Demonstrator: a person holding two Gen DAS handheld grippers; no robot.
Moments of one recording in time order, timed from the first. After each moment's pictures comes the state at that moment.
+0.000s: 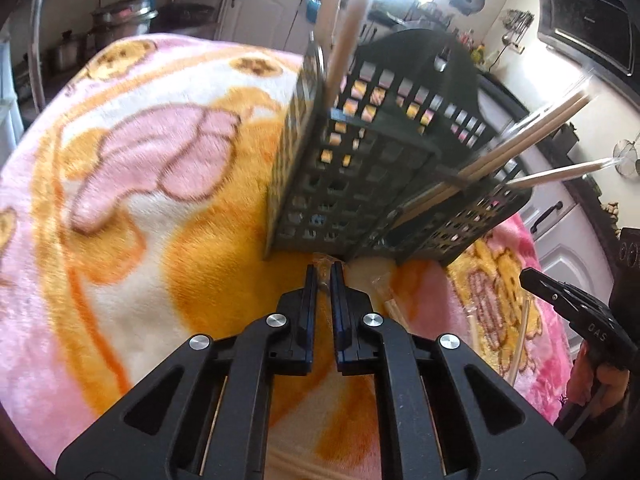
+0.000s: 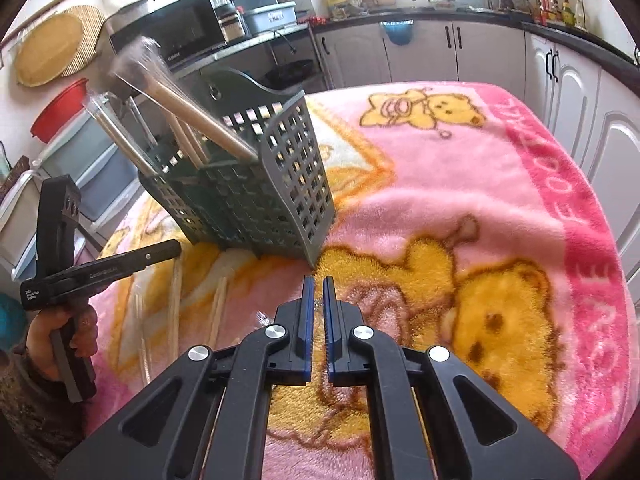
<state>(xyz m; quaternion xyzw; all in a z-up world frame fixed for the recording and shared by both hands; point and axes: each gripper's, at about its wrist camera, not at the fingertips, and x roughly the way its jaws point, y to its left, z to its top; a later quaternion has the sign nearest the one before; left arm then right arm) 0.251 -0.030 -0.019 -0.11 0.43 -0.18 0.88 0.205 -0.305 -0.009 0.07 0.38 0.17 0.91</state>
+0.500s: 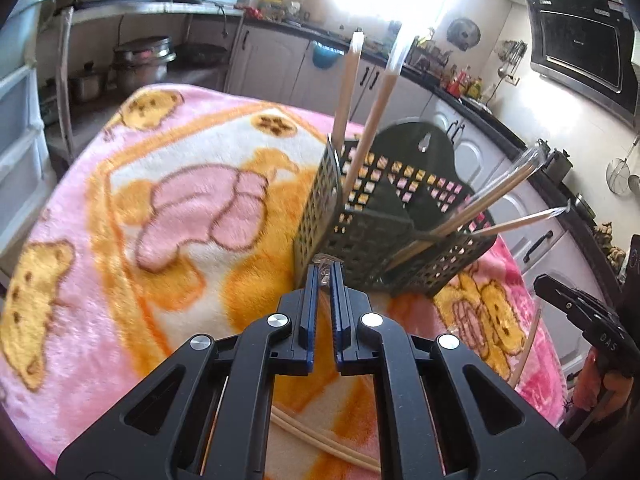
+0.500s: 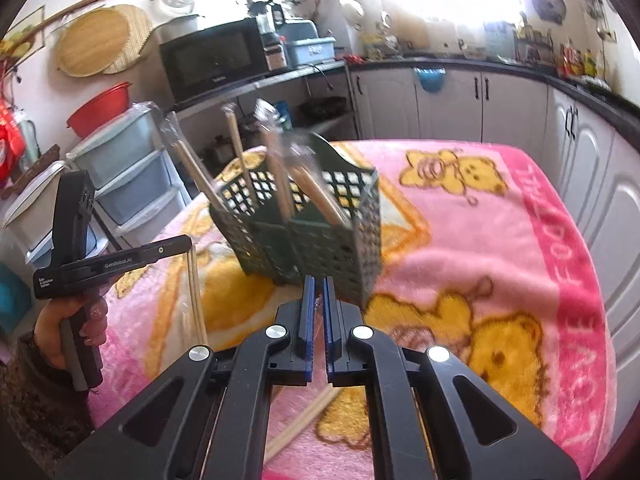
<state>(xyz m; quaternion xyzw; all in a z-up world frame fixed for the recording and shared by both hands) 0.223 0.001 0.032 -0.11 0.36 -0.16 0.91 0.177 -0.273 0.049 0.03 0.31 0.21 0.93</state>
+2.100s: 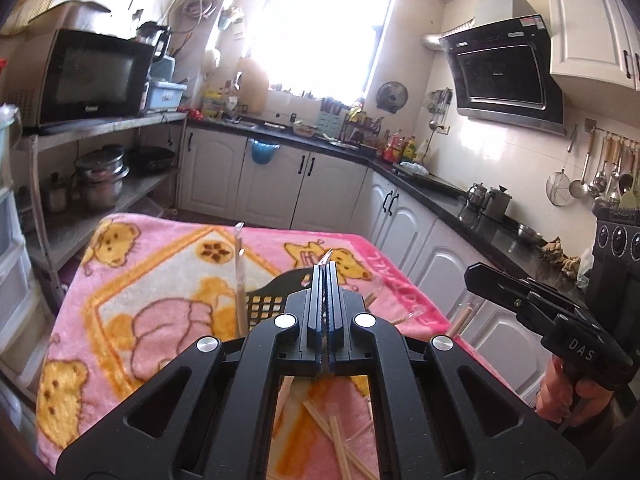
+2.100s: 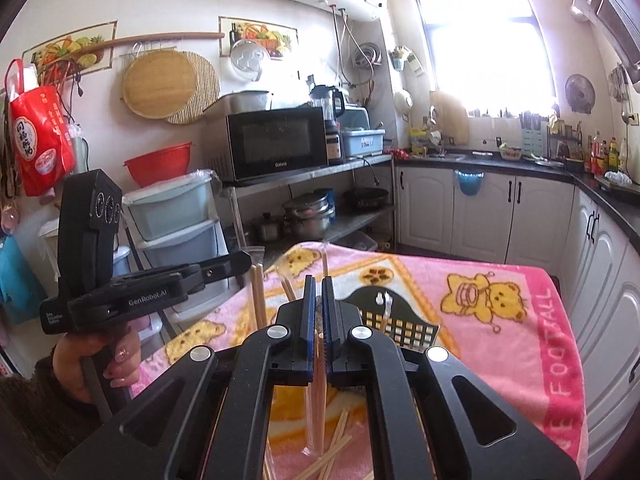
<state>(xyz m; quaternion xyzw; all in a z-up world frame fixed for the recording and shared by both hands) 0.175 -0.026 0.160 -0.08 0.20 -0.24 0.95 0.141 -0.235 0.162 0.01 0.16 0.26 0.95</state>
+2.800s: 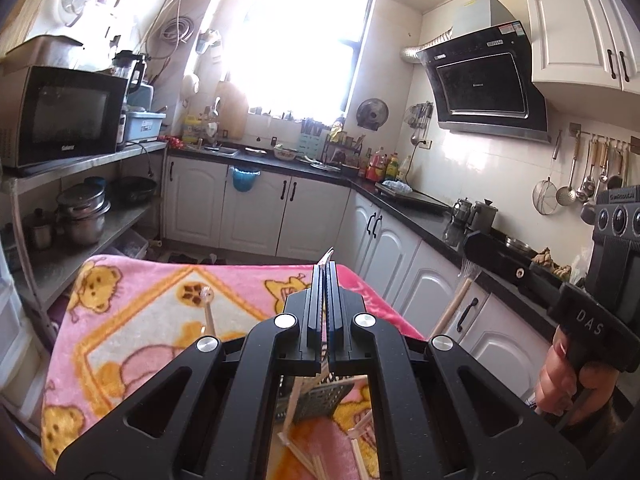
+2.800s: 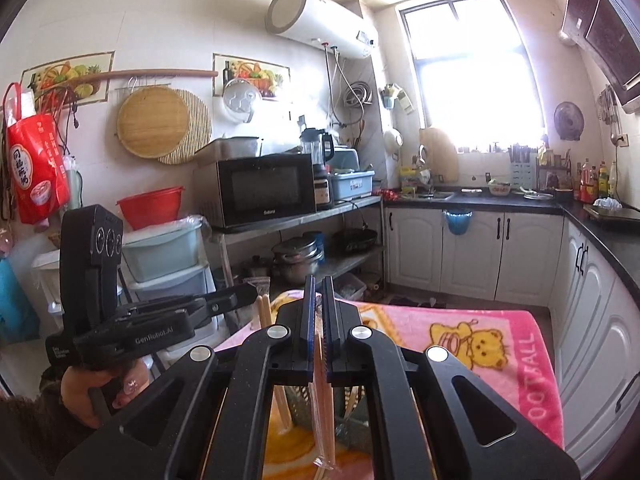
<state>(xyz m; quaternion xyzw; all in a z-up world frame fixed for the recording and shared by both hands) 0.194 -0.051 0.204 -0.07 0.16 -0.26 0.95 0.156 -0.256 0.219 0.02 0.09 0.24 0.97</state>
